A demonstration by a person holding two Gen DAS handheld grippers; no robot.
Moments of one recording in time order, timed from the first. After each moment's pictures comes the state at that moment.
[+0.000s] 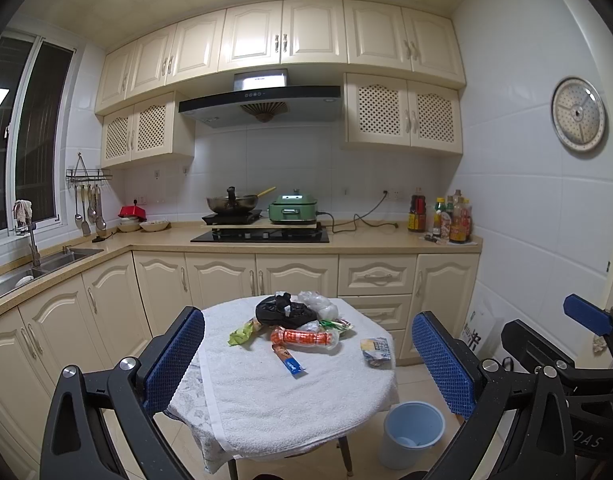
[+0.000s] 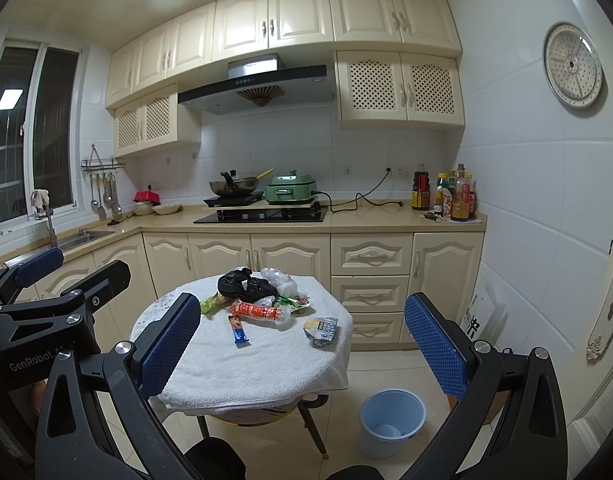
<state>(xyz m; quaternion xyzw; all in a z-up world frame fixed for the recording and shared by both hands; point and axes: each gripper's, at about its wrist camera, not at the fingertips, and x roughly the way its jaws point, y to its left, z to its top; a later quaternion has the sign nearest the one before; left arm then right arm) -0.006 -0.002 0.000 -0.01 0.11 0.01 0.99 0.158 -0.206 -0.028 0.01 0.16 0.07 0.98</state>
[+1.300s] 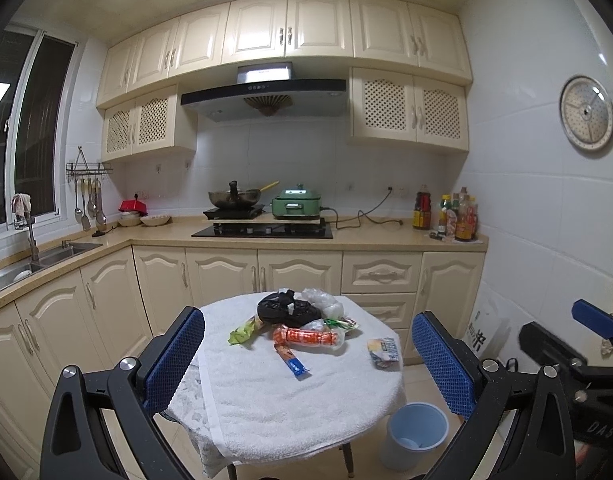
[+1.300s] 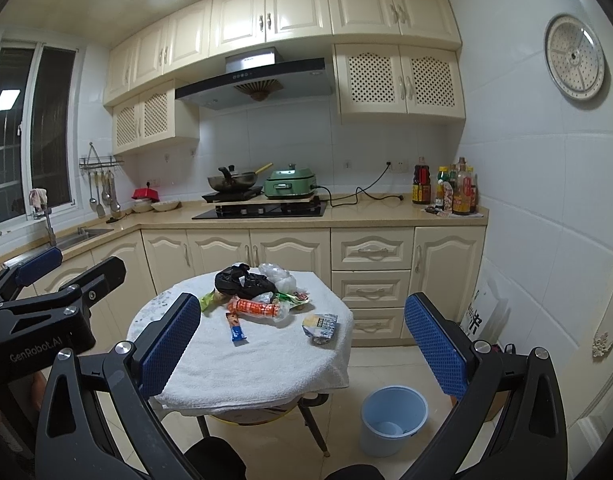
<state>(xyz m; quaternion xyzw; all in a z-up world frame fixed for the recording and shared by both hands) 0.024 0.009 -0.013 -0.01 0.12 0.02 0.99 0.168 -0.206 -0.036 0.02 0.17 0.07 0.98</state>
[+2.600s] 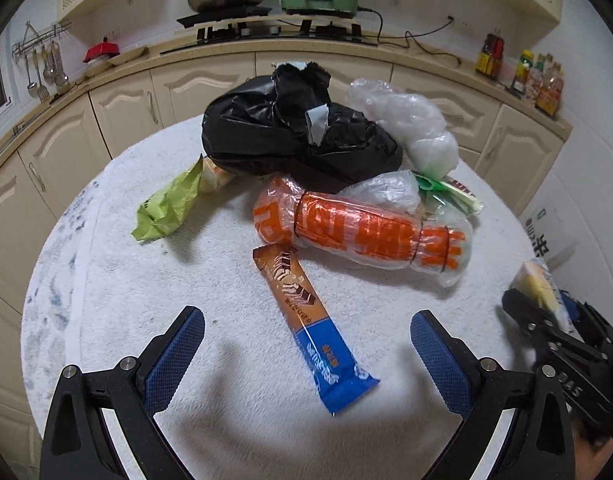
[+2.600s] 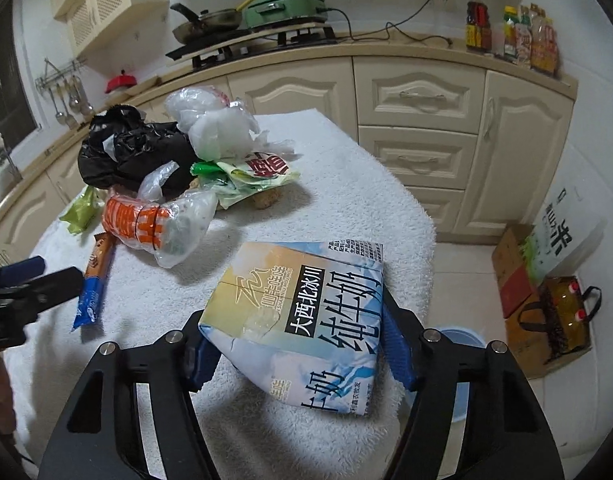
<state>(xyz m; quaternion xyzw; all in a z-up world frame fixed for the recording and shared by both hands) 0.471 0.061 -0.167 -0.05 0.43 0.04 0.90 0.510 -0.203 -0.303 0.04 0.42 0.12 0.90</state>
